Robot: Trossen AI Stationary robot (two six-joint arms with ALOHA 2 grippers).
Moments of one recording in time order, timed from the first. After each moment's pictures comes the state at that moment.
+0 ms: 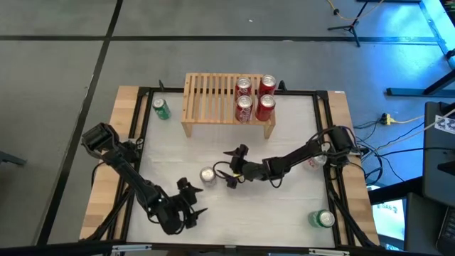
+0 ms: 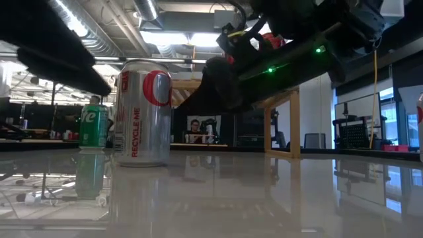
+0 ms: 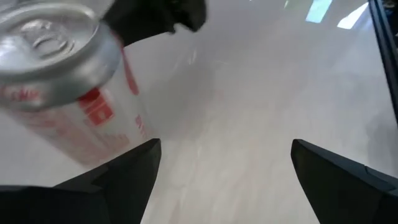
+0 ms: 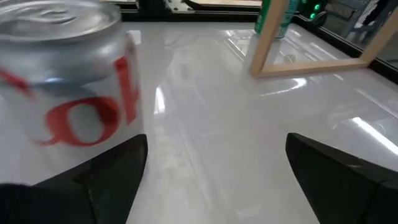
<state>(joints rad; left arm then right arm) -0.80 1.72 0.92 -0.15 -0.81 -0.89 0.26 1.98 0.93 0.63 0.55 0.13</state>
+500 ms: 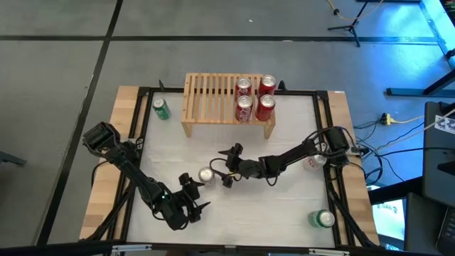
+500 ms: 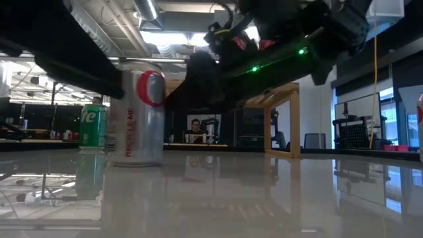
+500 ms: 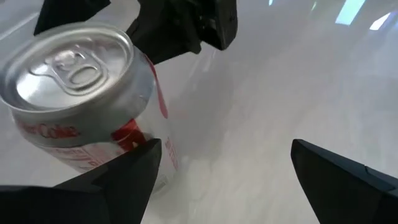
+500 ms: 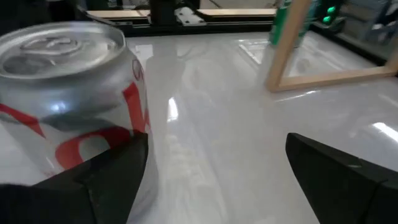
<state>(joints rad) -0.75 1.72 0.92 -0.19 -0.85 -0.89 0.24 2.03 1.00 0.66 0.45 0.14</state>
